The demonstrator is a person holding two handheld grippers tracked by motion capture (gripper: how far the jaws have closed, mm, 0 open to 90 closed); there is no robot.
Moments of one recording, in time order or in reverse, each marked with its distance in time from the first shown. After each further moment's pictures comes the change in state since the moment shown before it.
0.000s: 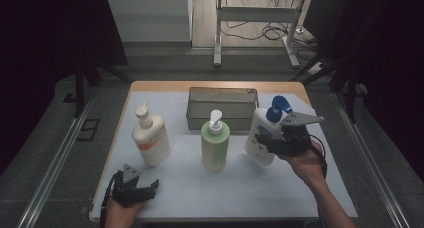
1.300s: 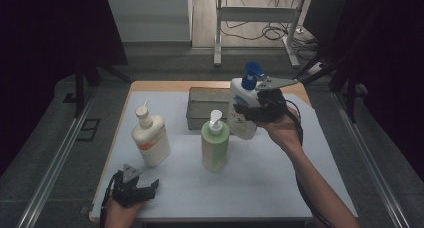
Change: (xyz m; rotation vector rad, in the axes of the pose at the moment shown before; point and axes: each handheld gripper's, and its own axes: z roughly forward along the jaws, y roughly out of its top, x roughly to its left) left arm 0.000 0.000 0.000 0.001 0.000 -0.001; right arm -0.001 0.086 0.047 -0.037 0.024 -0.030
